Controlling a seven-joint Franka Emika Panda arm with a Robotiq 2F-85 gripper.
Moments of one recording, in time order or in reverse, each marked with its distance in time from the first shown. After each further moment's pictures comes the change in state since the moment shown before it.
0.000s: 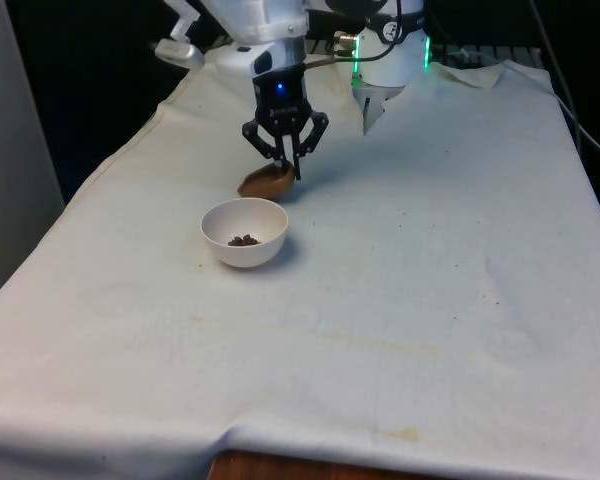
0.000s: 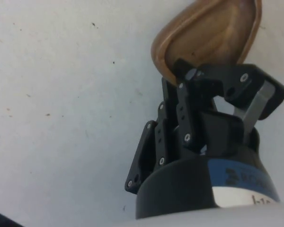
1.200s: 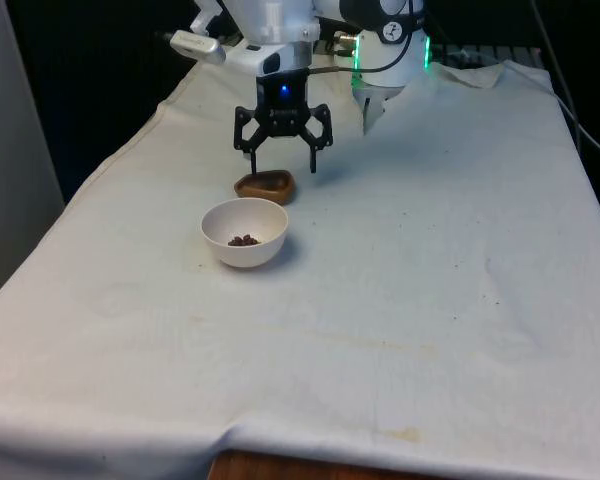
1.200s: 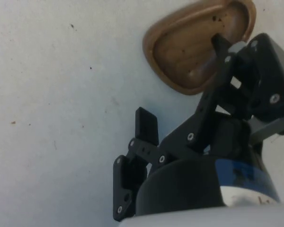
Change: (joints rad) arm 0.000 0.000 0.019 -0.068 -0.117 0.167 0.088
